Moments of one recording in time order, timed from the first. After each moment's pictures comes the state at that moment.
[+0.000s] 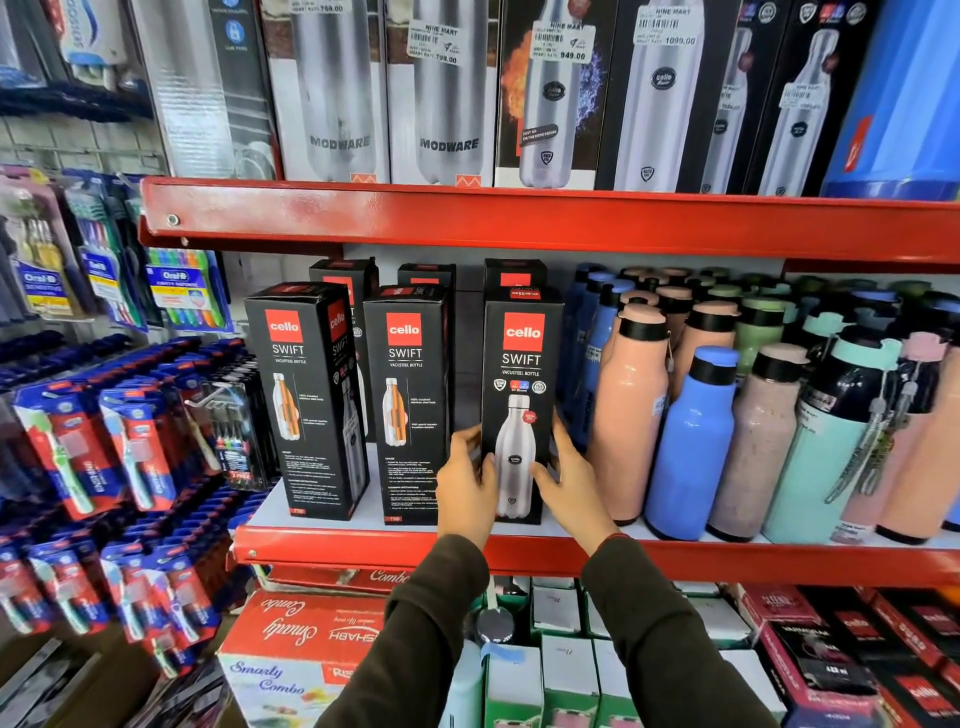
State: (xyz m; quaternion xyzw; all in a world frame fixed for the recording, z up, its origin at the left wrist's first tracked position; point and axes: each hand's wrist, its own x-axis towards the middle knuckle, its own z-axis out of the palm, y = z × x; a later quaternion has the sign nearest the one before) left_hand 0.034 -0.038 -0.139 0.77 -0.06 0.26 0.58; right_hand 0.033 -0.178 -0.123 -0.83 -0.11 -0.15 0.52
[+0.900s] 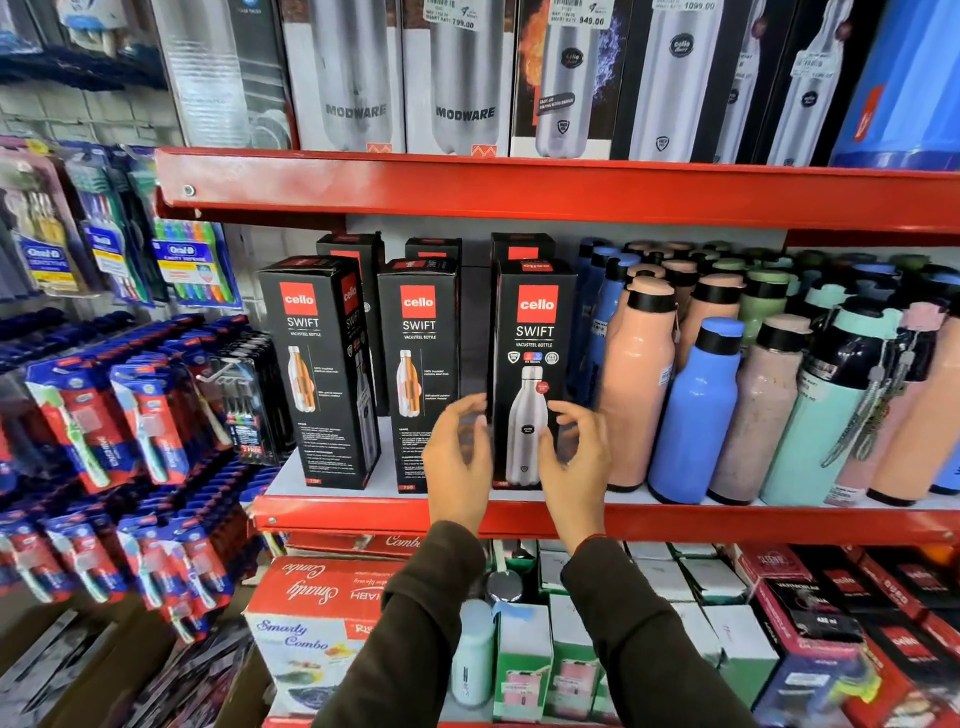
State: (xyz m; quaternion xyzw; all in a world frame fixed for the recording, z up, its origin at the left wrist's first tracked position) left_hand -0.001 -0.016 -0.130 0.71 -0.11 0.34 0.60; right_hand -0.003 -0.145 -0.133 -0.74 -0.06 -0.42 0.52
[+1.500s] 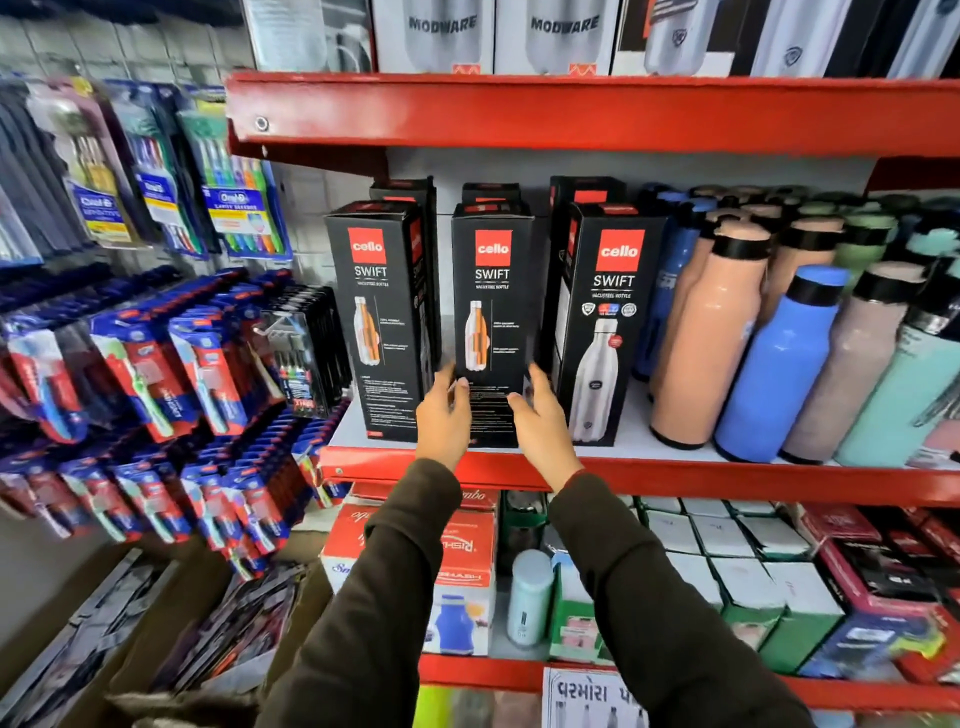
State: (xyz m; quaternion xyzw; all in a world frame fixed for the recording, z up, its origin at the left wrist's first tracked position) left_hand 0.031 0.083 -0.144 0.79 0.00 0.20 0.58; right_hand 0.023 -0.040 -0.137 -0.78 -0.05 -0.12 0.61
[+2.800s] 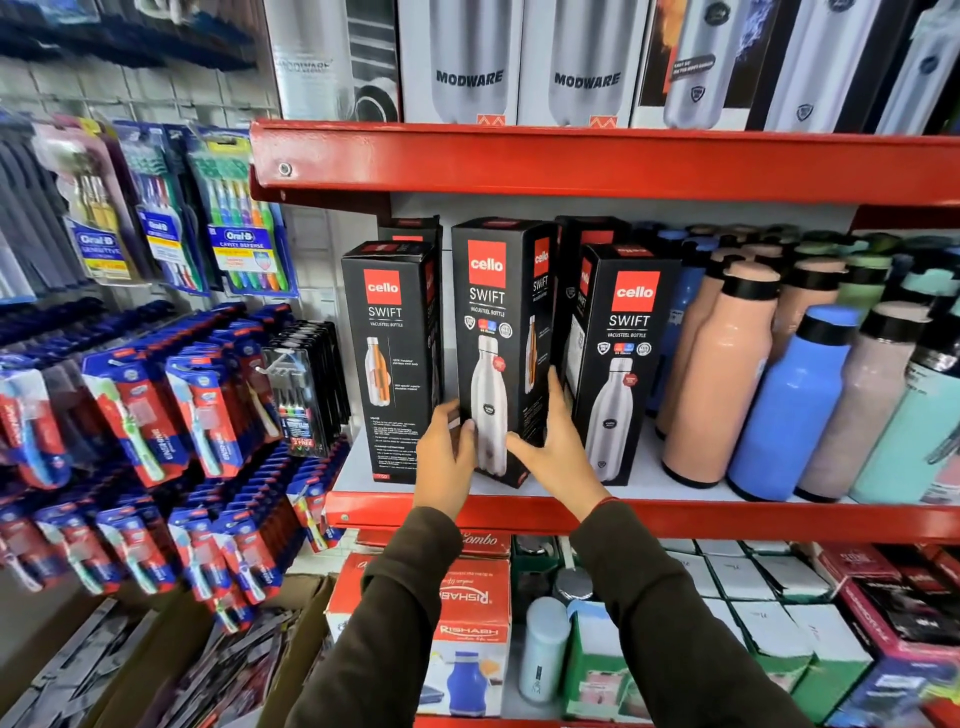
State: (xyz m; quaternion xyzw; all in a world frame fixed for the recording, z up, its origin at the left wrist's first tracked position) left_hand 0.047 0.105 -0.158 0.78 -0.07 0.24 0.57; right_hand 0.029 -0.044 -0.122 -0.83 -0.11 -0.15 0.52
